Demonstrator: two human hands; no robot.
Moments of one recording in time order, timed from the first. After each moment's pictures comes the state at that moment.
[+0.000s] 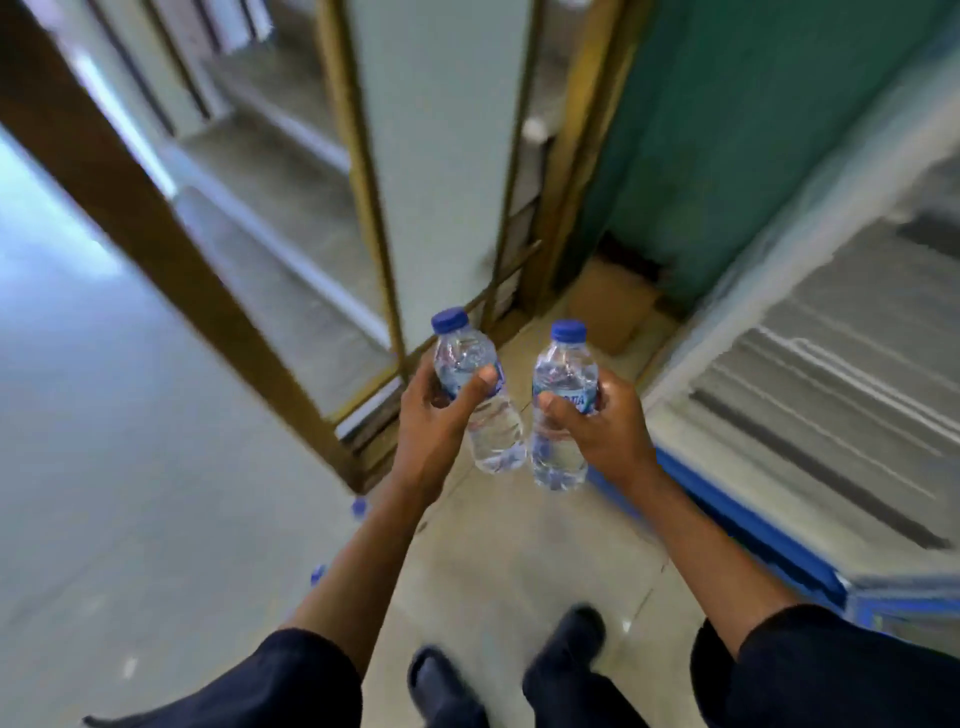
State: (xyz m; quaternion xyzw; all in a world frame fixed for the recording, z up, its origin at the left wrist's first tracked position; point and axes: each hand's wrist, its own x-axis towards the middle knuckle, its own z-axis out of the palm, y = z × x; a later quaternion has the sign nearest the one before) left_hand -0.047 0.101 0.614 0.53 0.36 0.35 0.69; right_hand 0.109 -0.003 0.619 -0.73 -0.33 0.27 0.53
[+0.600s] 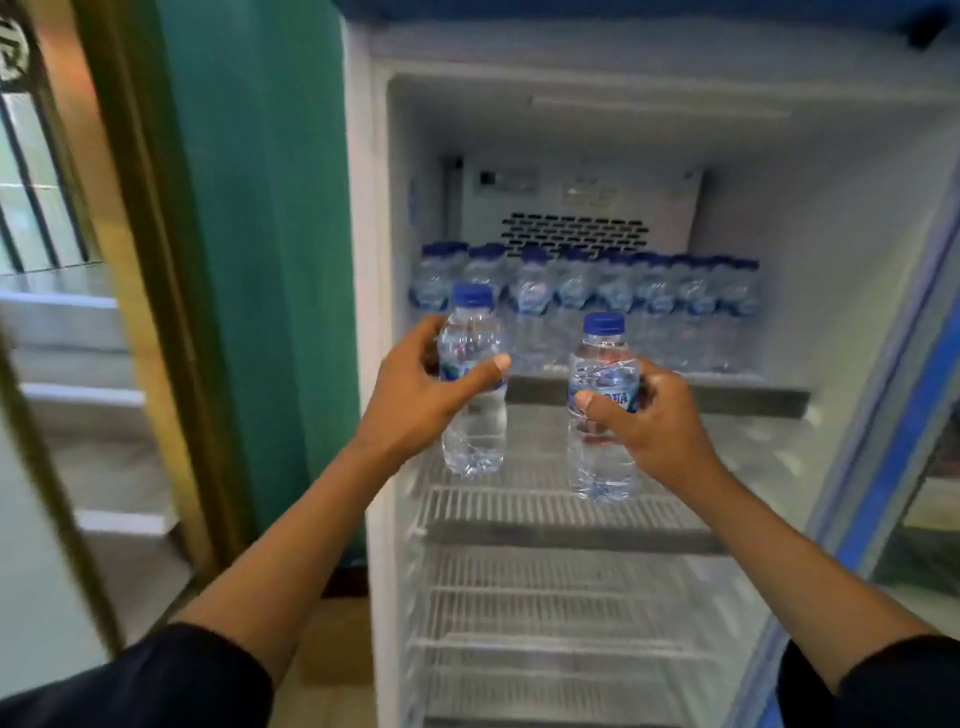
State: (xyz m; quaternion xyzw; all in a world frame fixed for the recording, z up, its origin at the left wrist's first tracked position) left_hand 0.383 -0.017 0.936 0.77 -0.10 0.31 0.55; right_hand 0.461 -0.247 0.917 -0.70 -0.30 -0.11 0.64
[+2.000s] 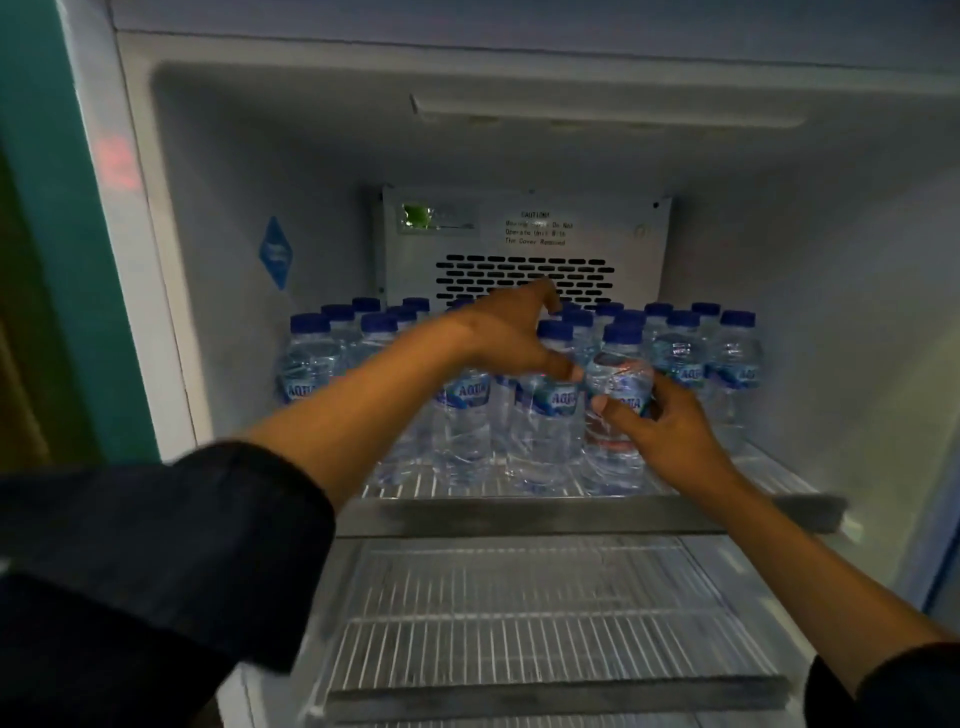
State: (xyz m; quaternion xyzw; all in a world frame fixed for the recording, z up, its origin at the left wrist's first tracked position) left_hand 0.605 -0.095 1.063 0.96 -0.15 0.09 0.20; right_hand 0.656 -0.291 0.941 -0.71 -0.28 -0.18 0.62
